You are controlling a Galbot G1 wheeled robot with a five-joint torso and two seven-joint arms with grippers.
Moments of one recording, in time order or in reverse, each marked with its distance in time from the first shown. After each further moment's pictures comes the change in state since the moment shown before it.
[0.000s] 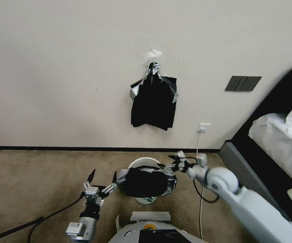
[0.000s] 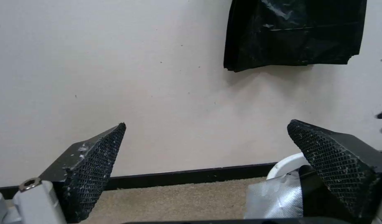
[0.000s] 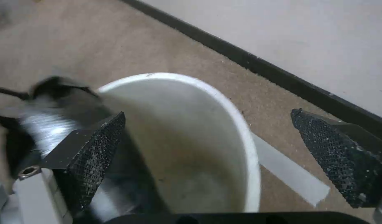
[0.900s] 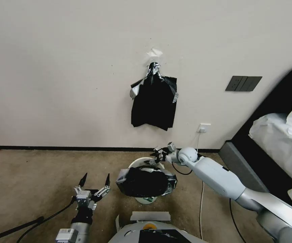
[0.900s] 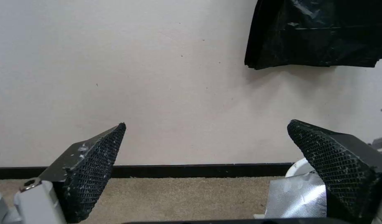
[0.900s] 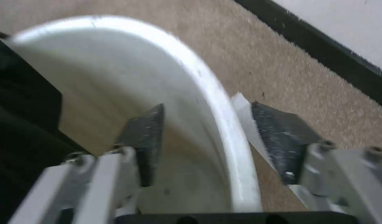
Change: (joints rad) left arm 0.036 -0.029 -0.046 -0.013 -0.067 -0.003 -0.001; right arm 0.292 0.148 -0.331 -0.402 -0.112 0.075 -0.214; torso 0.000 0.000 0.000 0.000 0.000
